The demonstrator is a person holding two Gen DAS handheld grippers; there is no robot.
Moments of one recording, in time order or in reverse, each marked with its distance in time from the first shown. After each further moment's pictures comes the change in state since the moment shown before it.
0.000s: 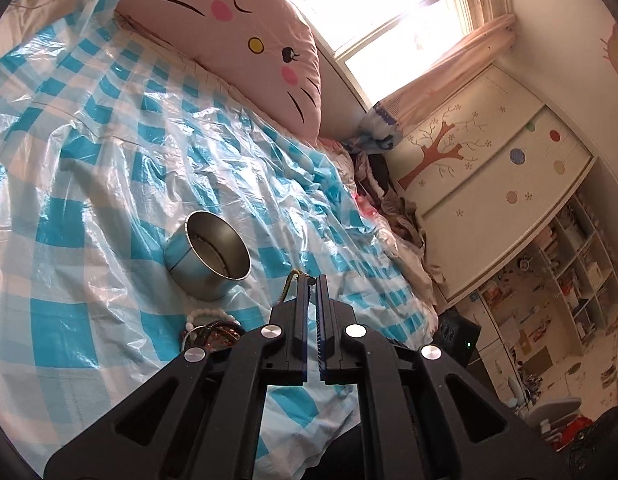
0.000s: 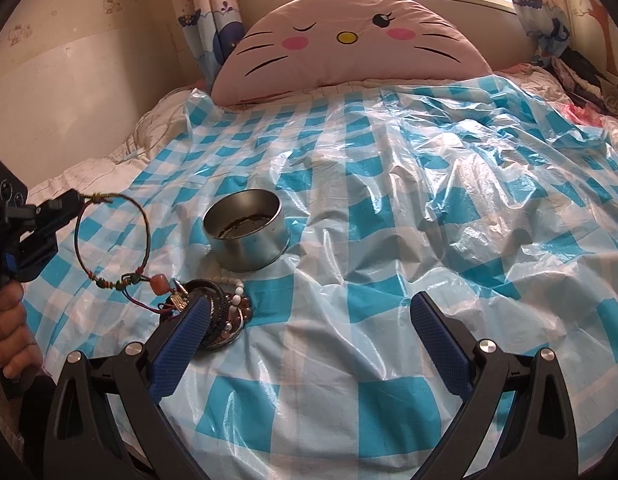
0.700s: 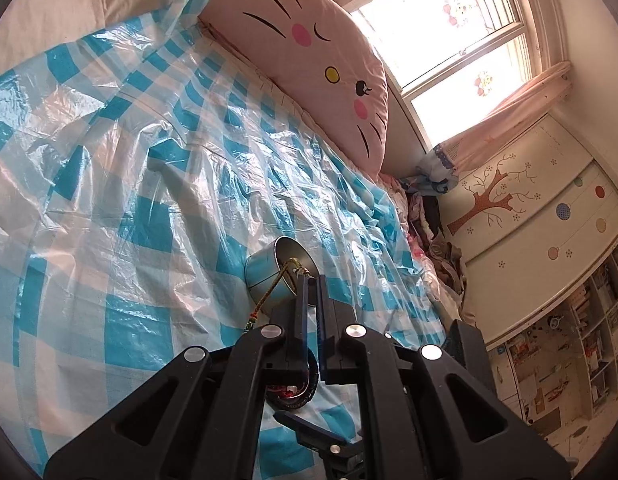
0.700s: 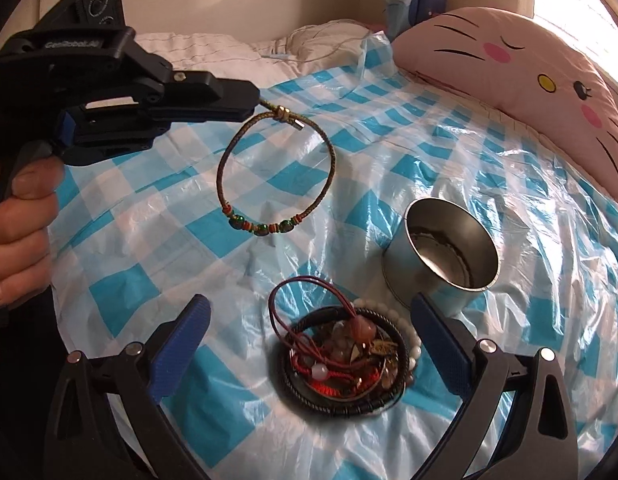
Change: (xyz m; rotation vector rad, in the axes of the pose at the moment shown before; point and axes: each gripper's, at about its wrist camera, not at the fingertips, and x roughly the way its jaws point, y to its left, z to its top) left arm -0.026 0.050 0.010 -0.153 -0.103 0.156; right arm 0.089 0.151 0.007 -0.561 0.164 0.243
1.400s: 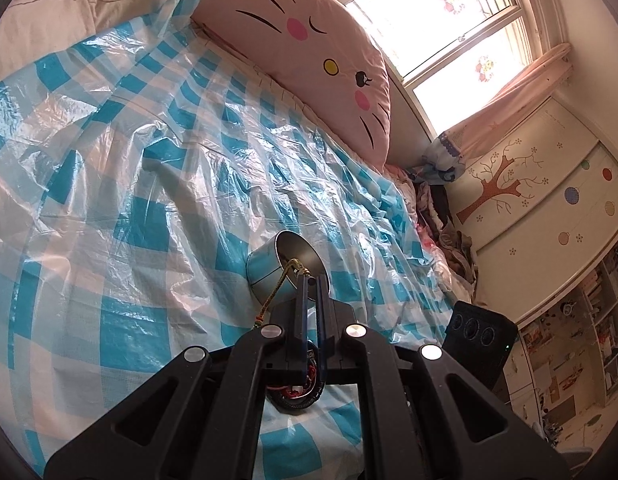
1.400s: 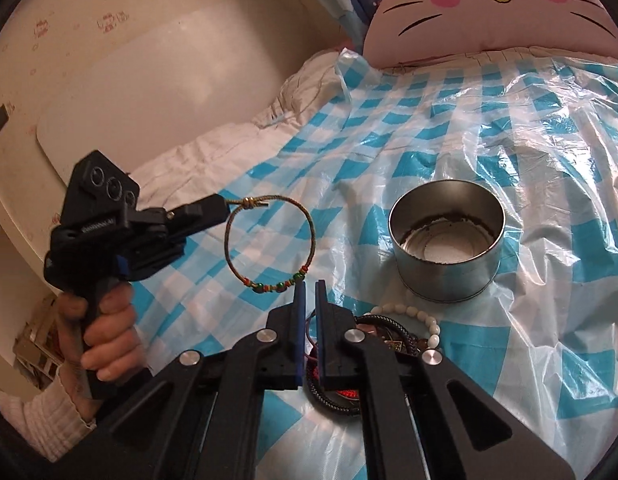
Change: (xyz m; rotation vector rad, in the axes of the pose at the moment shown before) left arm 0.014 -0.011 -0.005 0.059 0.022 0.040; right arm -0.028 -0.080 -0.024 0.443 -0.201 0.354
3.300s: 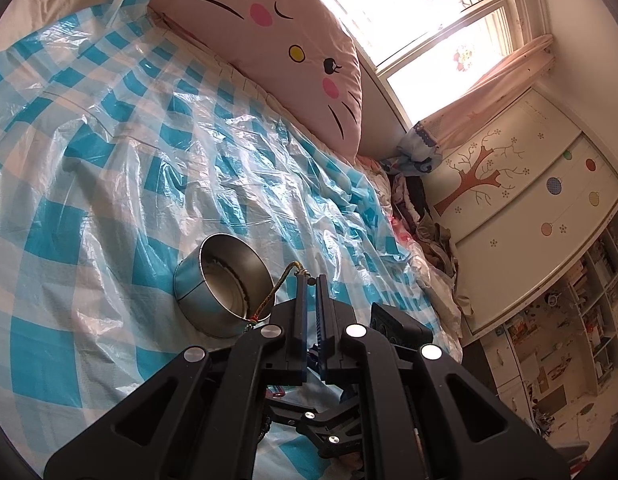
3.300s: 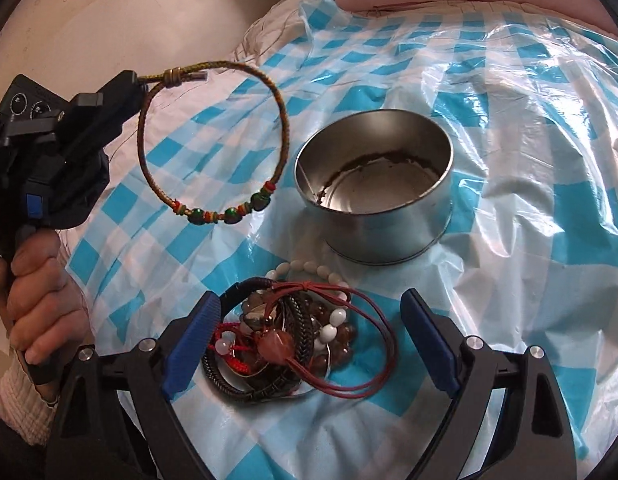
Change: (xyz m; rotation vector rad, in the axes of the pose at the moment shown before) left arm 0.057 -0.043 0.004 0.028 0.023 -0.093; right arm 0.041 -0.062 -0.013 -0.020 0.233 -0.070
